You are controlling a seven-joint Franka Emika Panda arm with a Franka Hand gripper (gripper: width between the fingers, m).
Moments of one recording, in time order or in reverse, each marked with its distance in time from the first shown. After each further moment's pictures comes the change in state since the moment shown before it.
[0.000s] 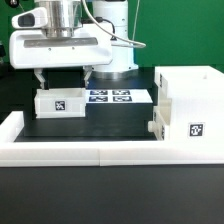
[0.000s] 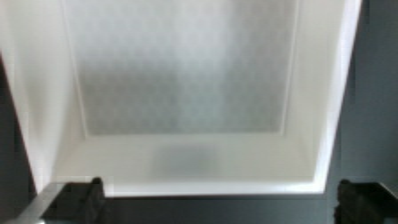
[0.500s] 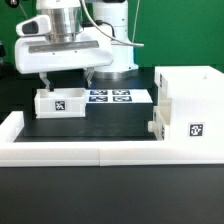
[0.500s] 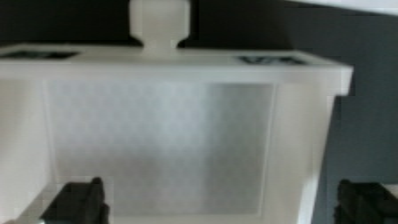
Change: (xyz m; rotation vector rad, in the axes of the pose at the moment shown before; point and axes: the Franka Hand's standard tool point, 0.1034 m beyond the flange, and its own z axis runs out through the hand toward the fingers) arm -0.028 -0.007 0.009 0.032 -0.055 -0.016
